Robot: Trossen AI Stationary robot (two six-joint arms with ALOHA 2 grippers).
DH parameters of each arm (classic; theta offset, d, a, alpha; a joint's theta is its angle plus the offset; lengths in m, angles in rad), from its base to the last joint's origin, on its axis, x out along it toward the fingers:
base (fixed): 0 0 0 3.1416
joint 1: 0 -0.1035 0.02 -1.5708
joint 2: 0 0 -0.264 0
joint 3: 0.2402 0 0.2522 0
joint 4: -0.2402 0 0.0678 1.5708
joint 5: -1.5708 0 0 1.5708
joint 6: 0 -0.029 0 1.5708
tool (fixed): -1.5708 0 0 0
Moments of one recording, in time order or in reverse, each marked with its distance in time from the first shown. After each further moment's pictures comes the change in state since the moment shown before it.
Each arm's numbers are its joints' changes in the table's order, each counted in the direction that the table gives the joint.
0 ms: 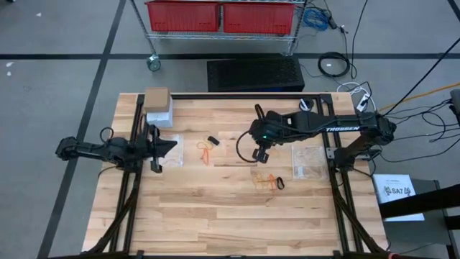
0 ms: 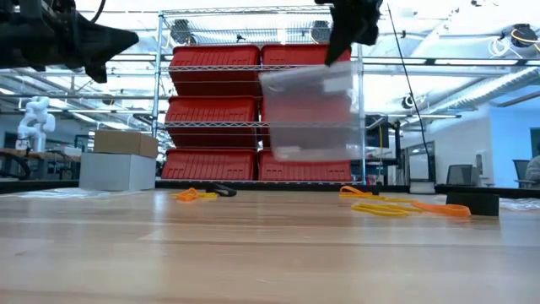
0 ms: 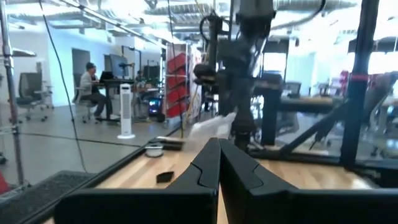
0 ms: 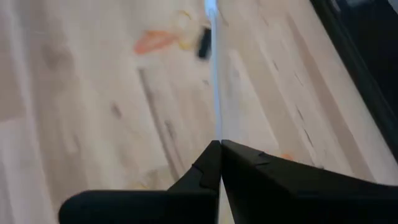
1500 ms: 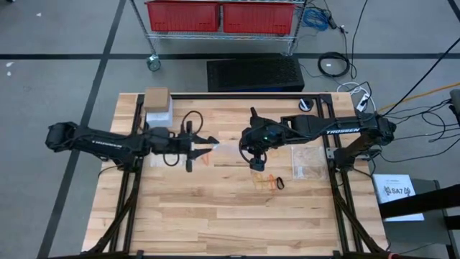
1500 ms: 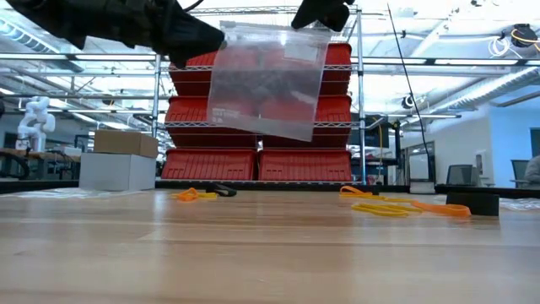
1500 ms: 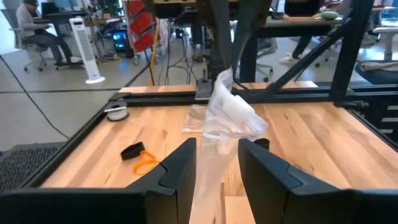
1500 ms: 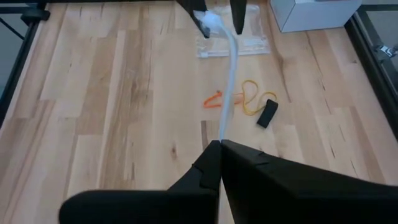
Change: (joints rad) left arm -0.185 -0.982 0.462 0.194 0.316 -0.007; right arm -0.033 0.000 0.000 0.241 -0.163 0.209
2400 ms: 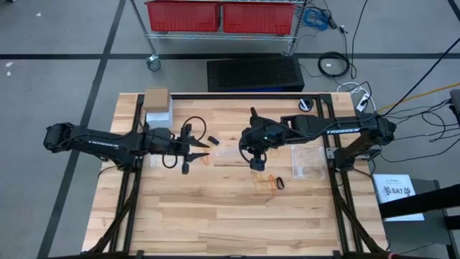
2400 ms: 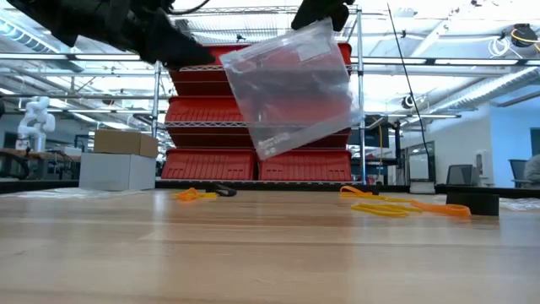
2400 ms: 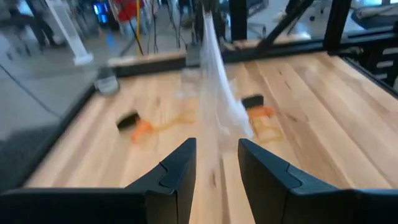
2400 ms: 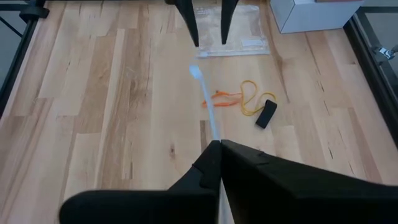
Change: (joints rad) left arm 0.001 0.059 0.007 -0.235 0.025 -0.079; right arm 0.001 0.000 0.000 -0.002 0.002 0.012
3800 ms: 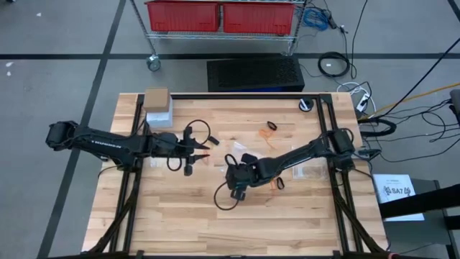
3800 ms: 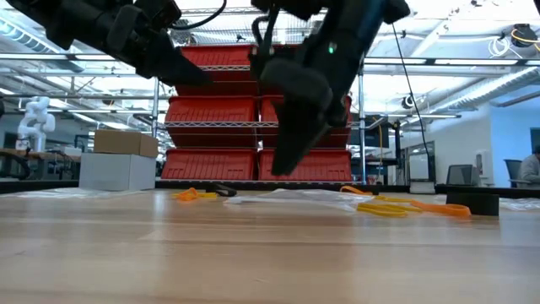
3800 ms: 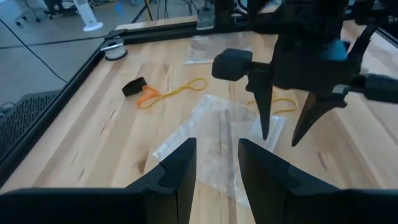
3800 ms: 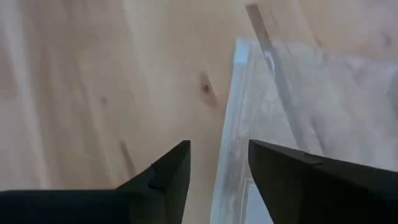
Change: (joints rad) left arm 0.039 -0.048 0.000 -0.054 -0.110 0.036; right arm -0.200 -0.467 -0.079 0.155 0.198 -0.465
